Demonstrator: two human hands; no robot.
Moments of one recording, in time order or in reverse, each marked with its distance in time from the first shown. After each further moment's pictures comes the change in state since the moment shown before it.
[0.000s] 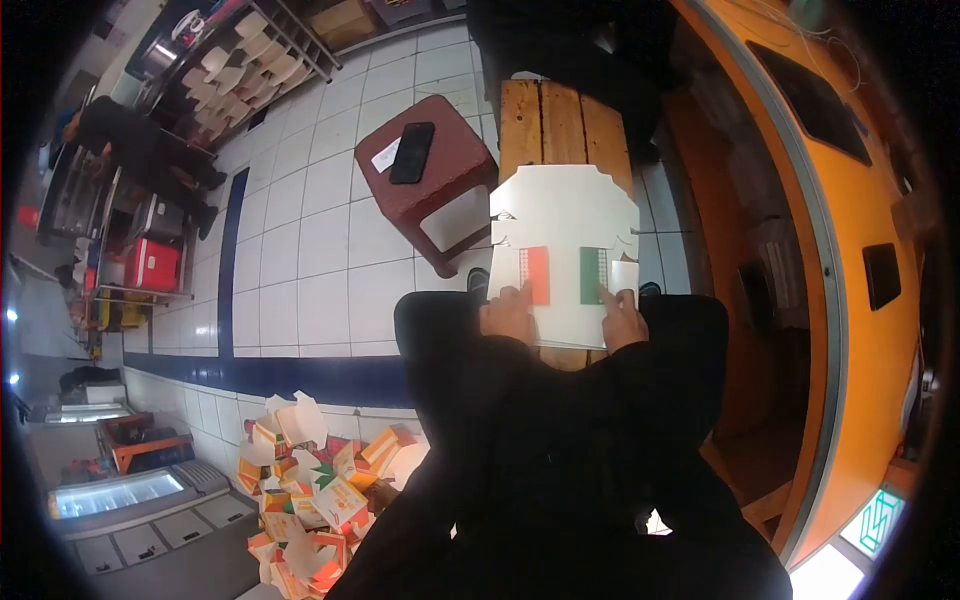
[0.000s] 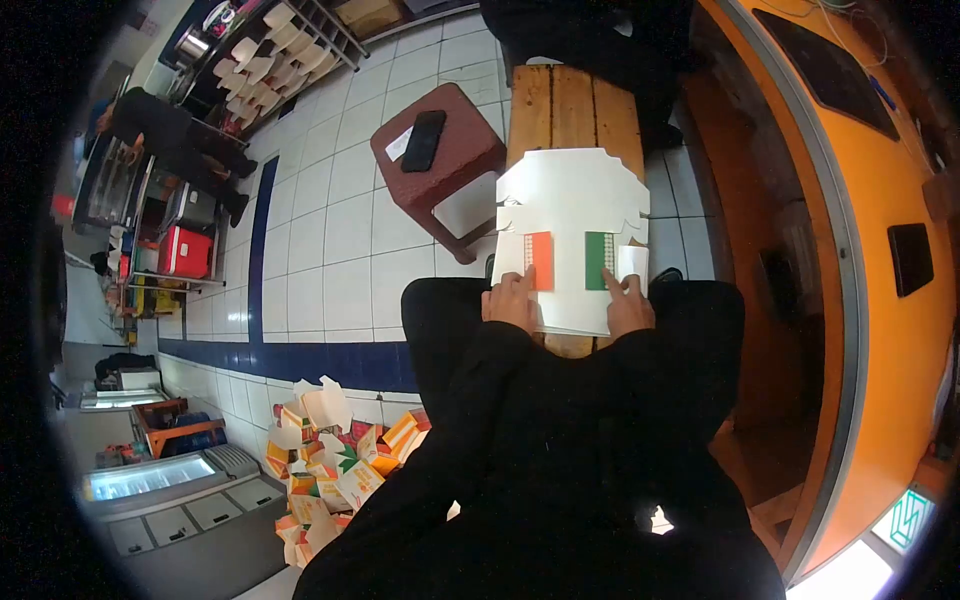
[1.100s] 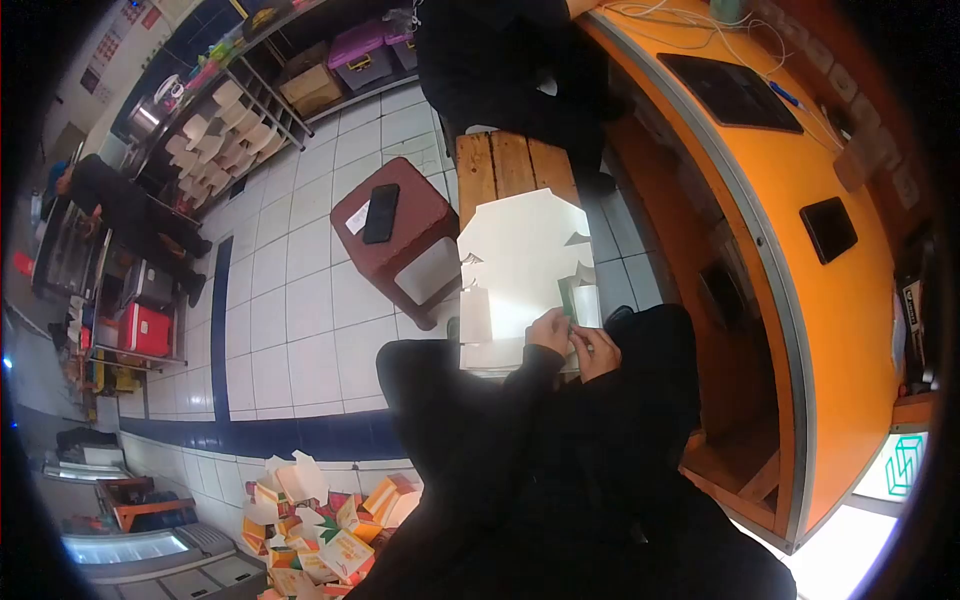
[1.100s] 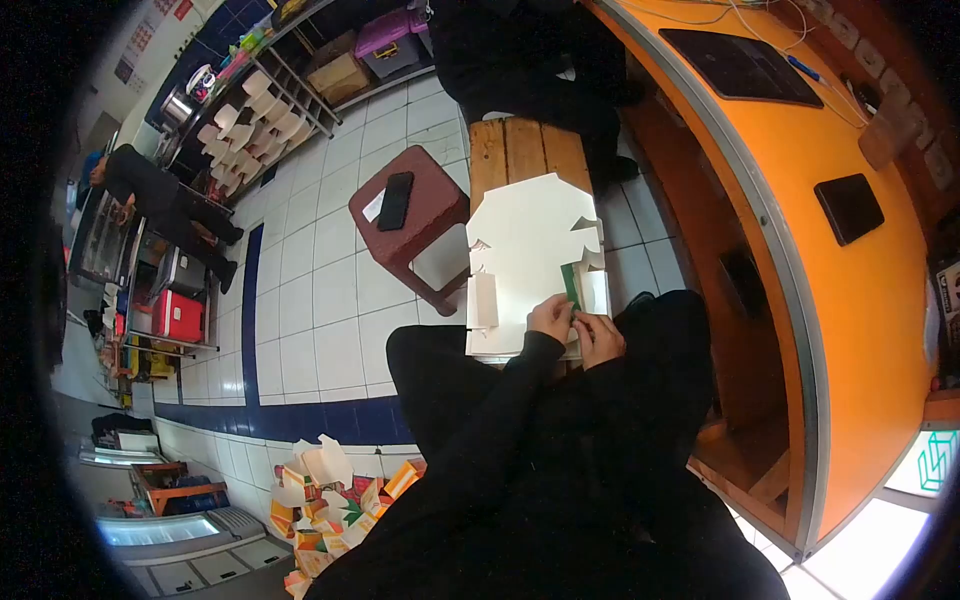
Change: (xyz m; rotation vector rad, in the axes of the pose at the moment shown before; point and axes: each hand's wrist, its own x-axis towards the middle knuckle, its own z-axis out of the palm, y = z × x) left_hand 0.031 0.099 0.049 -0.893 -0.017 -0.038; right_hand -0.039 -0.012 -0.012 0.534 0.390 -0.059
